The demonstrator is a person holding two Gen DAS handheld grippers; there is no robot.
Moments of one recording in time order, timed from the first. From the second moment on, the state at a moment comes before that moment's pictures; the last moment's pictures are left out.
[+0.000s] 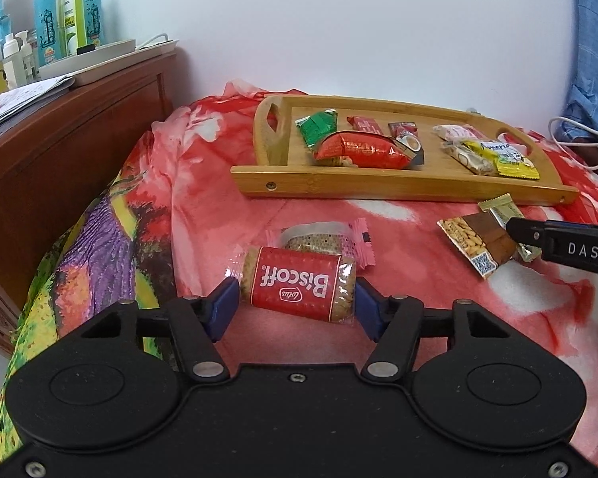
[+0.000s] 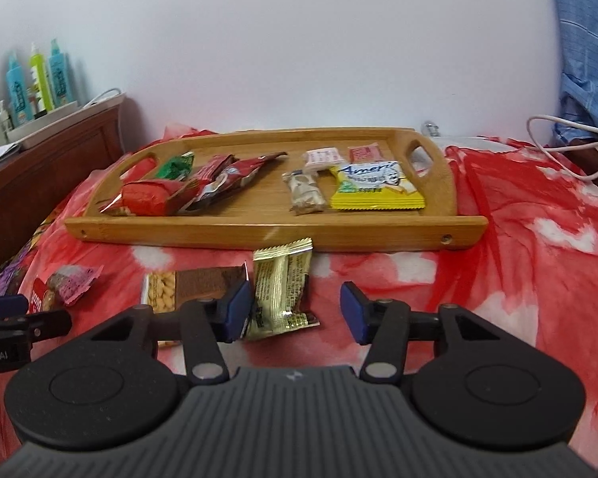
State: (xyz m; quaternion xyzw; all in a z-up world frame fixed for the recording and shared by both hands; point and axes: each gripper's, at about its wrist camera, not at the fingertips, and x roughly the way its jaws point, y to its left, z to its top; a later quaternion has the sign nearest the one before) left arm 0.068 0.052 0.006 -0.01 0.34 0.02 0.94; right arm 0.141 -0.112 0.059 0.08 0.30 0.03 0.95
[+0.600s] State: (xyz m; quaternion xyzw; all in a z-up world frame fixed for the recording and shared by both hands) left arm 0.070 0.051 0.005 -0.01 0.35 0.02 0.94; right arm 0.143 -0.122 0.056 0.11 0.30 0.01 0.95
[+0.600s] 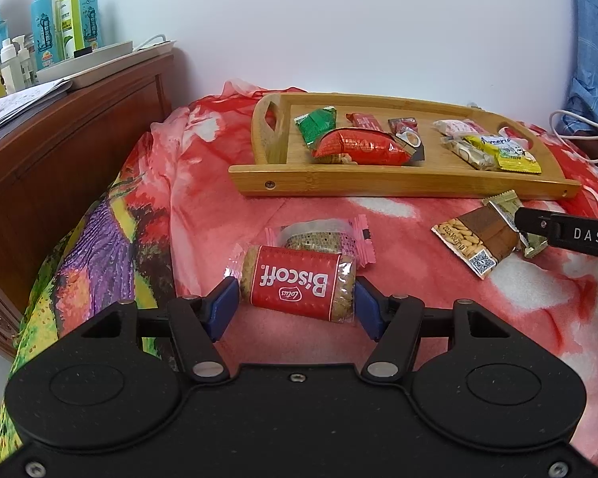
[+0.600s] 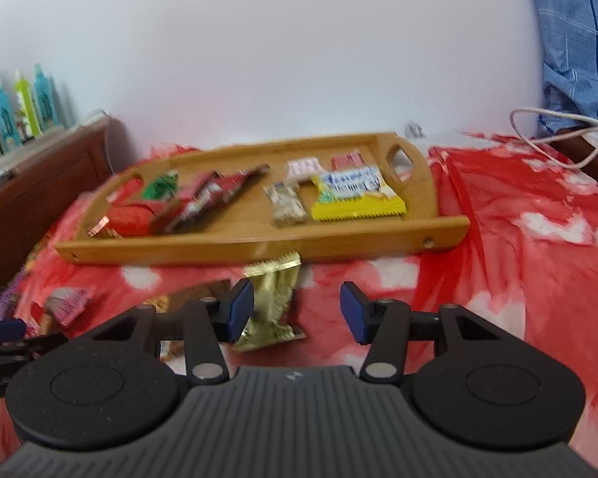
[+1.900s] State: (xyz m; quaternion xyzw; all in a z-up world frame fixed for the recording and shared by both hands) left arm 0.080 0.078 0.013 -0.11 0.33 0.08 0.93; right arm 0.132 -0.117 0.070 0.11 0.28 0.03 0.95
